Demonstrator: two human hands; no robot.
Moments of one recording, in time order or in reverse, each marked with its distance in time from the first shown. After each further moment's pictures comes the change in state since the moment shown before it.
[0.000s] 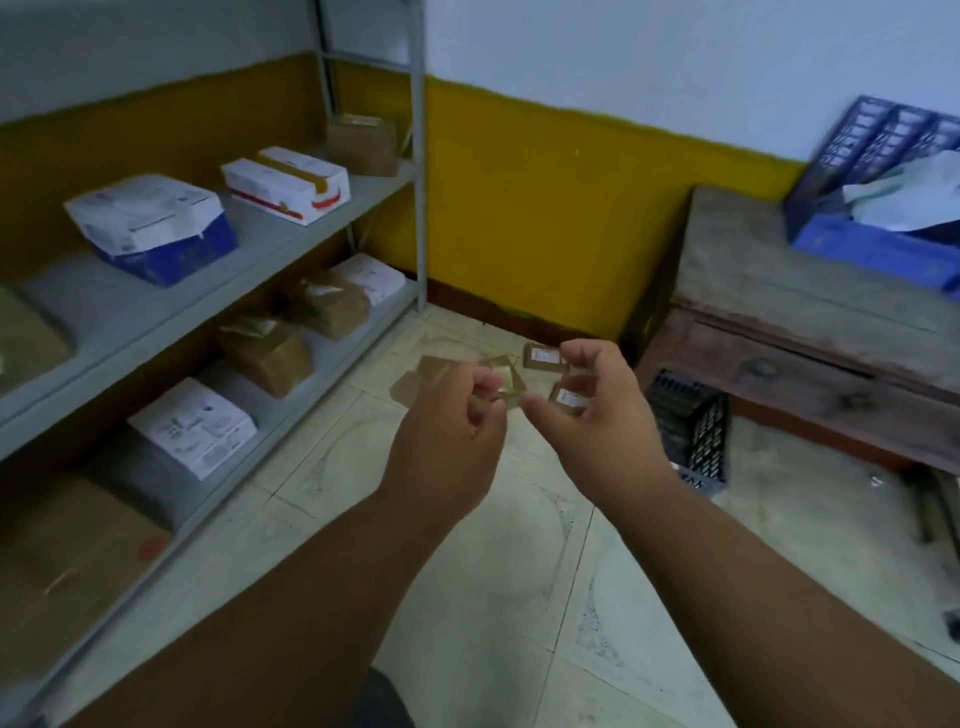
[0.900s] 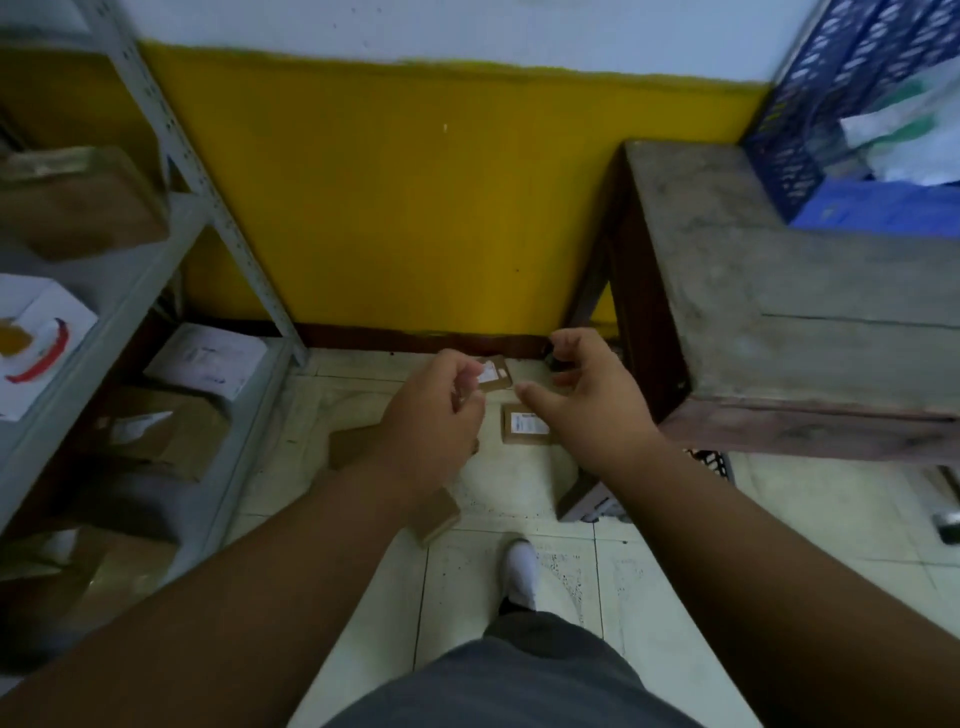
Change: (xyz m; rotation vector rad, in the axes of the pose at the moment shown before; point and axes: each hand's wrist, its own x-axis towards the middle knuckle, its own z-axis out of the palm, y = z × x) left_hand 0.512 -0.090 0.193 0.010 -0.469 0.072; right_hand 0.484 0.125 0.013 -0.064 0.174 0.302
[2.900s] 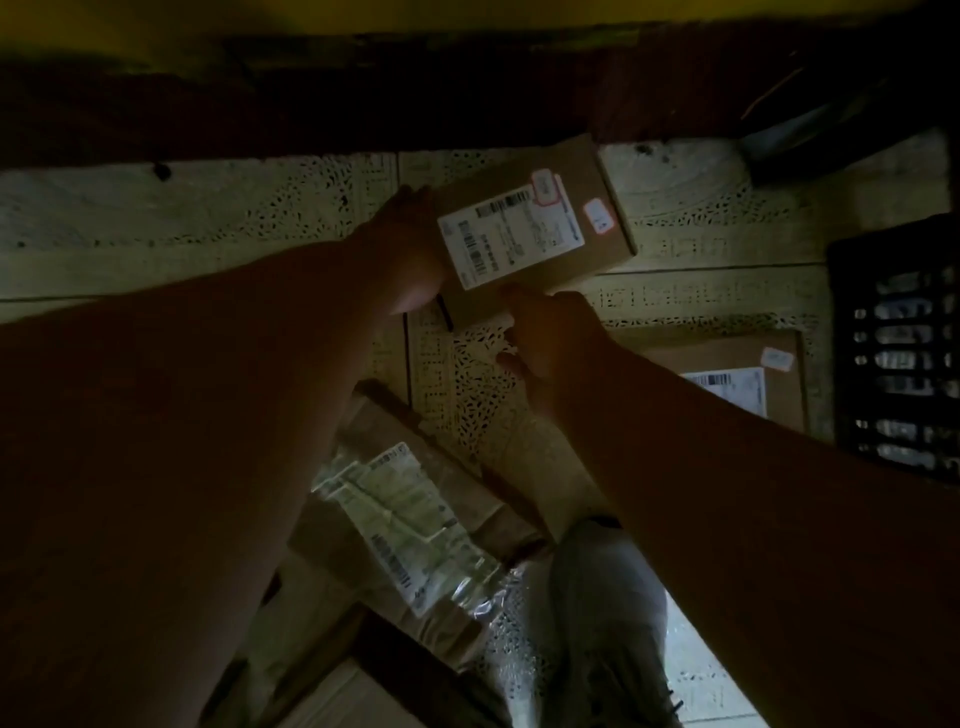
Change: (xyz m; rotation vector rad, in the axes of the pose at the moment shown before) left_hand 0.628 -0.707 0.494 0.440 -0.603 -0.309; right_hand 0.602 0.615 0.551 0.567 -0.067 1.114
